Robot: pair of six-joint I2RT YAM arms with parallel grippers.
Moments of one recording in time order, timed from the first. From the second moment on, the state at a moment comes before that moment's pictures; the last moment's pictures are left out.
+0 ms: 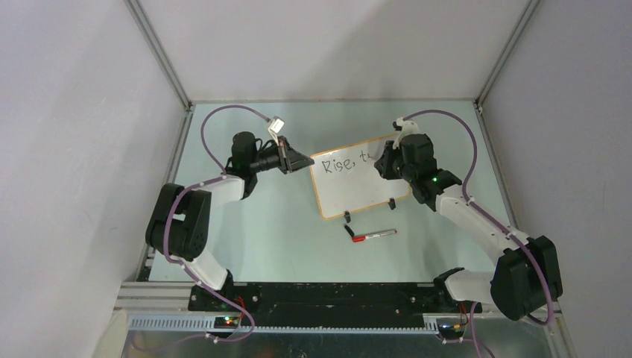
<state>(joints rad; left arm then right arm) -0.25 1.65 0.82 0.64 0.90 -0.52 0.43 1.26 0.91 -0.16 0.00 0.33</state>
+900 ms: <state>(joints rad) -0.25 1.65 0.82 0.64 0.90 -0.52 0.41 1.27 0.92 -0.15 -0.01 0.33</state>
